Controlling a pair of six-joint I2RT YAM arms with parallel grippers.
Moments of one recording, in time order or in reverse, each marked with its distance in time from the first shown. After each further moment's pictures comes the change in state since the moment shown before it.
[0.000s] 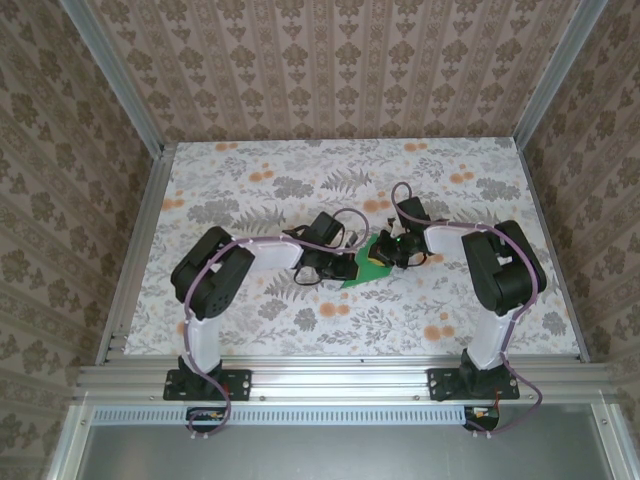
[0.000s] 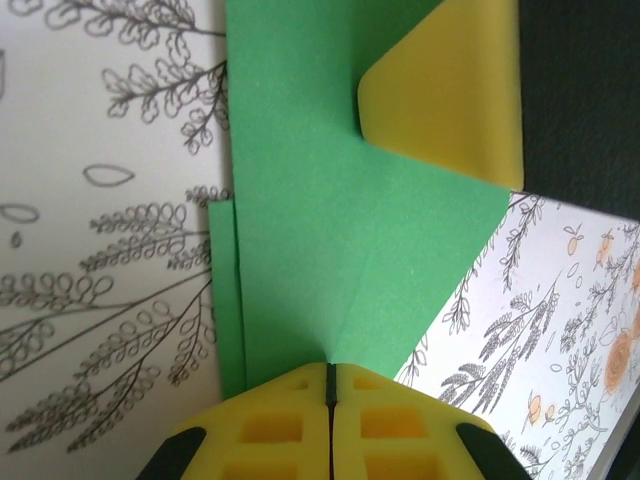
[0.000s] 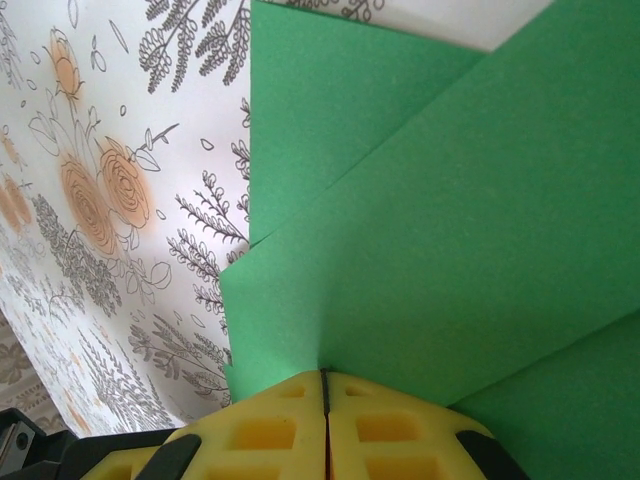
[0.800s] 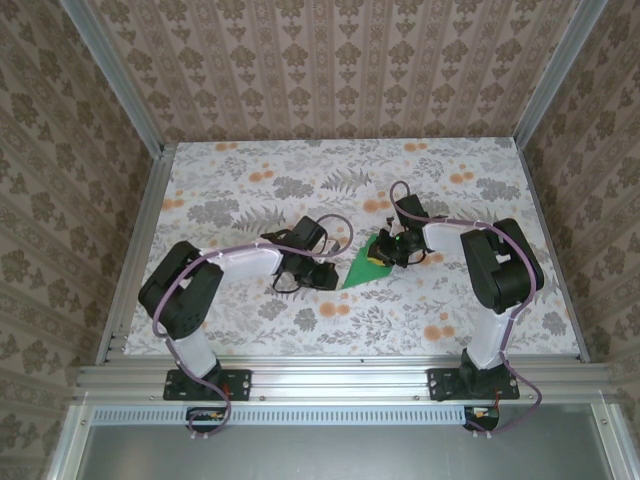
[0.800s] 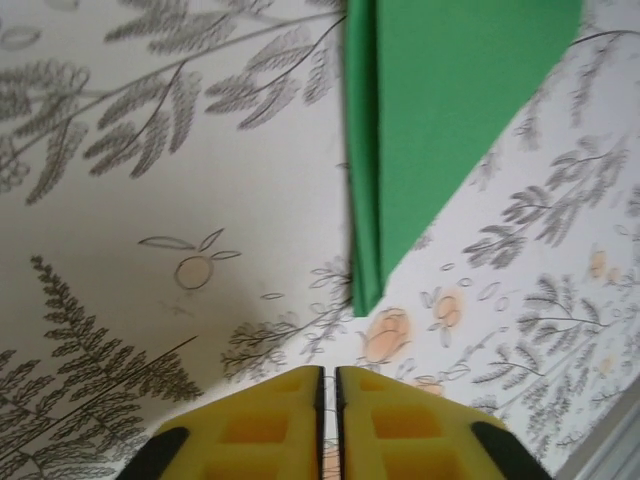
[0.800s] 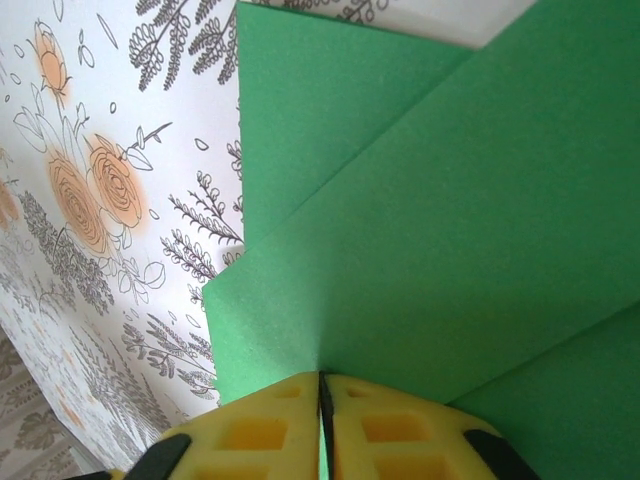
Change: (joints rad) left arm 0.028 -0.214 -0.124 -0.187 -0.061 0.102; right arm 0.000 0.014 0.035 -0.049 -0.002 -0.024
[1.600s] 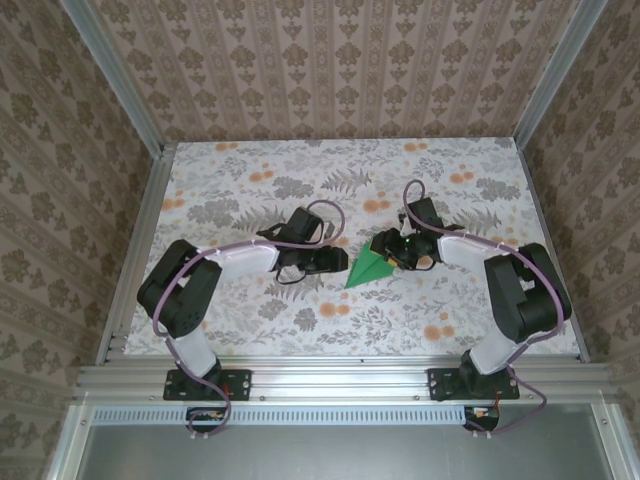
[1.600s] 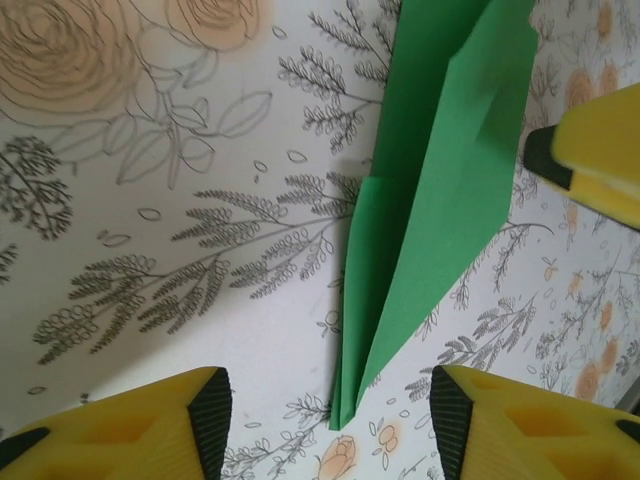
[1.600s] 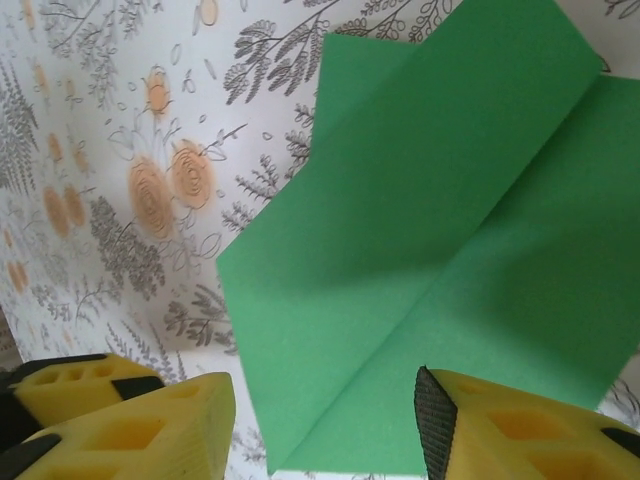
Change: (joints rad) left arm 0.046 0.010 0.000 0.188 -0.029 -0.204; right arm -0.004 -0.215 -0.137 0.067 0.089 0.045
